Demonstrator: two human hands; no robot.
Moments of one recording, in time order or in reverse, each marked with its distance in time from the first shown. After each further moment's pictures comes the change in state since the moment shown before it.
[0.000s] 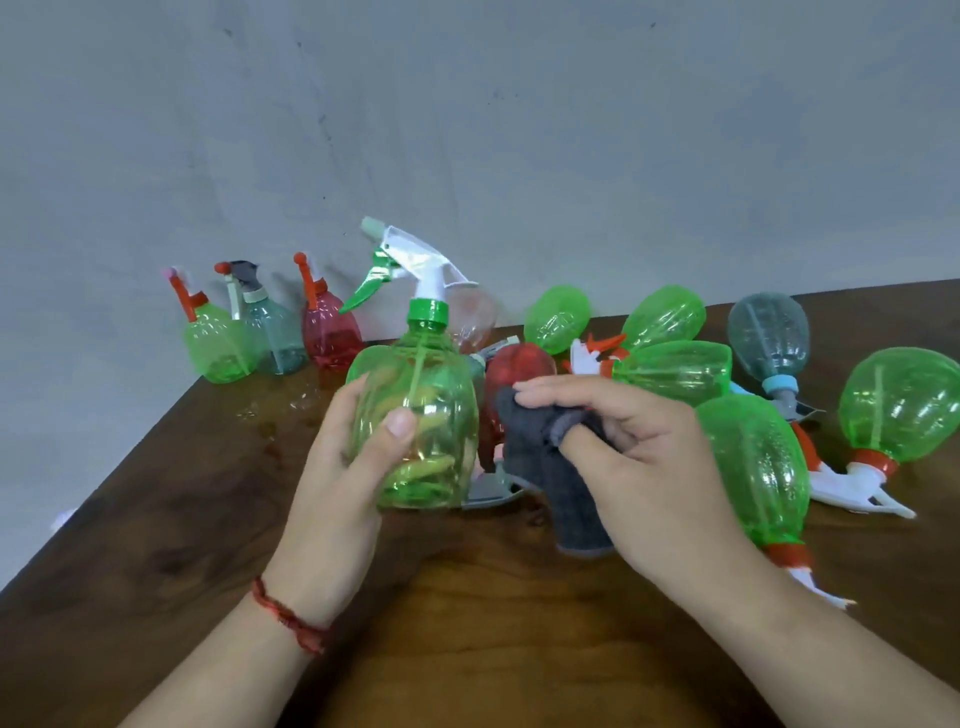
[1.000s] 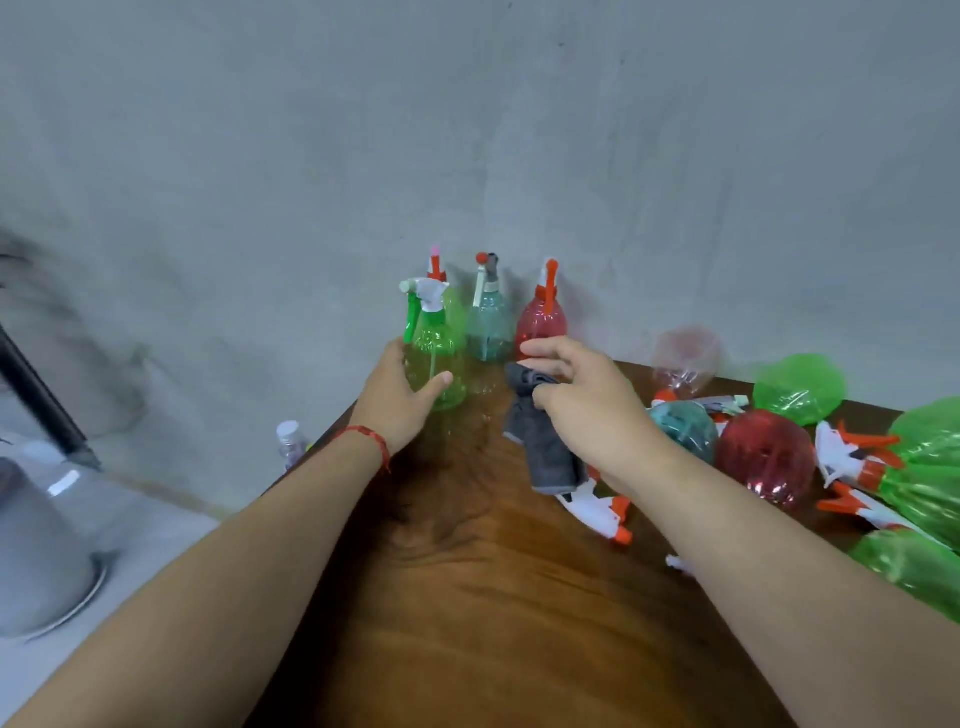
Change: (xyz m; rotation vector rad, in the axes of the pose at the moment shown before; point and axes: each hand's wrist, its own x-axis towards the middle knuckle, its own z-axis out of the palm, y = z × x) left_hand 0.104 -0.041 -0.240 0.799 0.405 -0.131; right_hand 0.104 0.000 0.221 -0.237 -0.427 0.284
